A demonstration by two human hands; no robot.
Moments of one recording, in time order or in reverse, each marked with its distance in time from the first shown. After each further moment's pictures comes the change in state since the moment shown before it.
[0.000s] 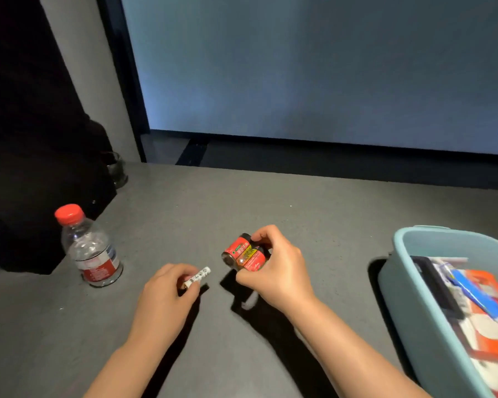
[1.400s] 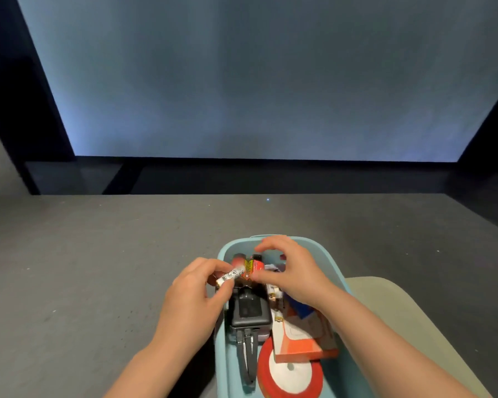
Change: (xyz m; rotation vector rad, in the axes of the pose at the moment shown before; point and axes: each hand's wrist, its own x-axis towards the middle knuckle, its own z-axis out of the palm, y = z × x) left_hand -0.045 0.270 0.184 -0.211 -0.121 0.327; right_hand 0.006 0.188 -0.286 -0.084 -0.078 -0.078
